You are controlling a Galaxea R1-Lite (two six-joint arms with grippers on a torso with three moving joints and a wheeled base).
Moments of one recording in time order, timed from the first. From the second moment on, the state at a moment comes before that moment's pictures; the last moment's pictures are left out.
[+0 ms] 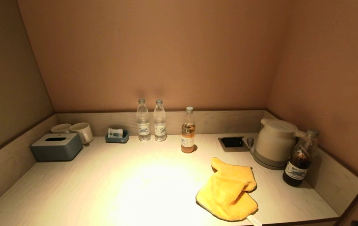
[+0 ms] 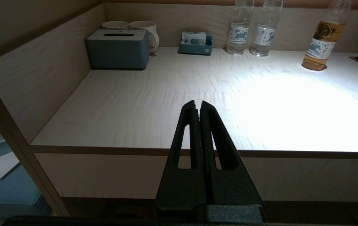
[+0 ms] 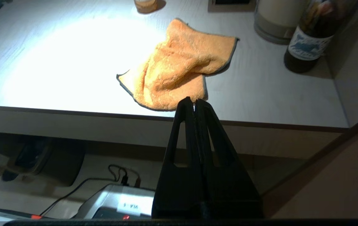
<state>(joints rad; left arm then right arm) 0.00 0.00 0.00 -0.01 0.01 -0.05 0.00 0.55 -0.40 0.19 0.20 0.04</state>
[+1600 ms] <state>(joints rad) 0.00 0.00 0.00 -0.01 0.01 -0.05 0.27 1.97 -1.07 0.10 -0.01 0.17</state>
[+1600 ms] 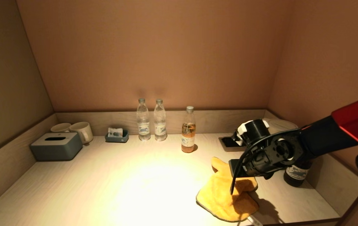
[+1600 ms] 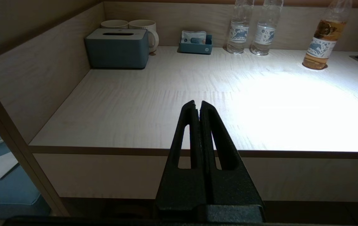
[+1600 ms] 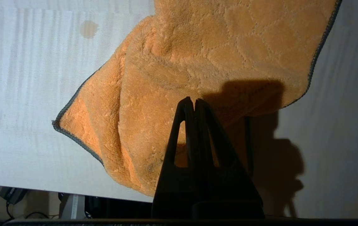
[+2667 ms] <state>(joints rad) 0.00 0.00 0.00 -0.02 0.01 -0.05 0.31 2.06 -1.10 0.13 -0.04 0.19</state>
